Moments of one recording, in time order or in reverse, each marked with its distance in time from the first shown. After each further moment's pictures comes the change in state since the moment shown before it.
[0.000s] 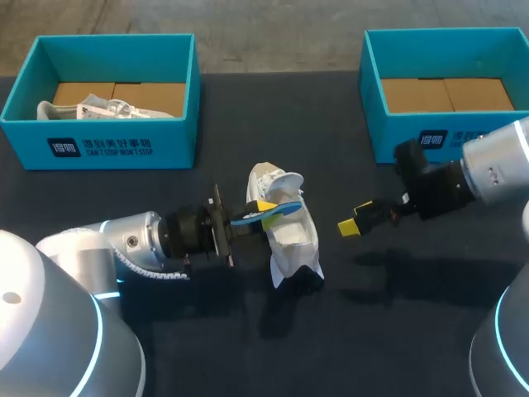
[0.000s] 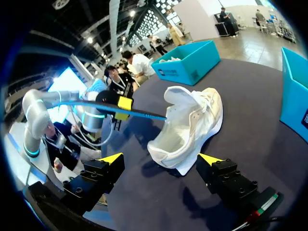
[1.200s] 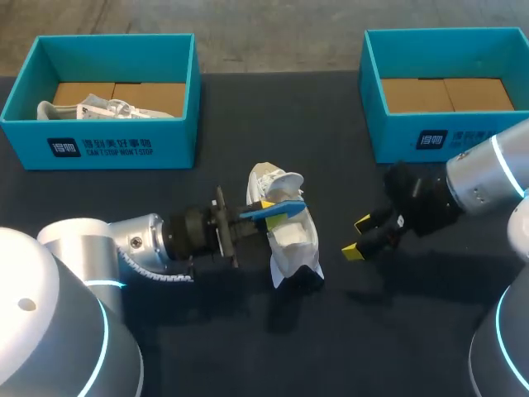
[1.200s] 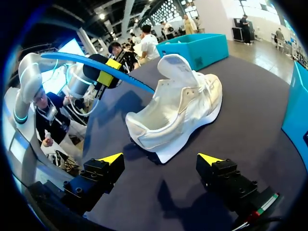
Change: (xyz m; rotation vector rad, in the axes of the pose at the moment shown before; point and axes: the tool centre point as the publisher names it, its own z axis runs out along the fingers) left arm 0.003 0.002 0.003 -0.056 -0.018 -0.033; right arm -0.038 -0.037 0.025 0.103 -0.040 -0.182
